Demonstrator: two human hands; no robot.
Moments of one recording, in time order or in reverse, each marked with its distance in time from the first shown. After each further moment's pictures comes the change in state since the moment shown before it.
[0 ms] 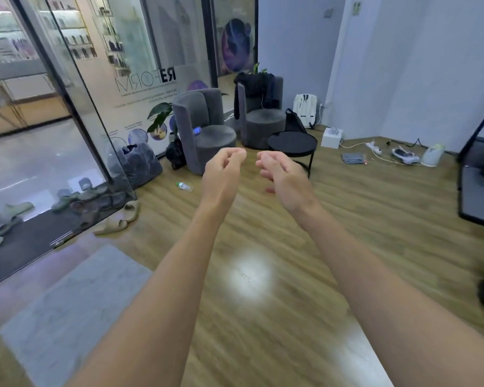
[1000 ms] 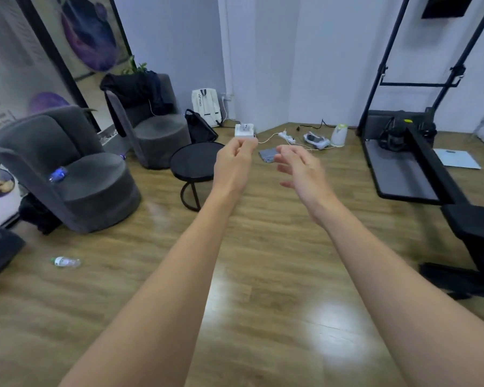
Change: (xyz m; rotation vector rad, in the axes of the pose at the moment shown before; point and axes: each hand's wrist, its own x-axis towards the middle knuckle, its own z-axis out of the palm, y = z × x) left_hand 0.435 -0.042 0.435 -0.083 -0.472 -0.030; right_hand 0.452 0.195 -0.278 0.020 0.483 0.179
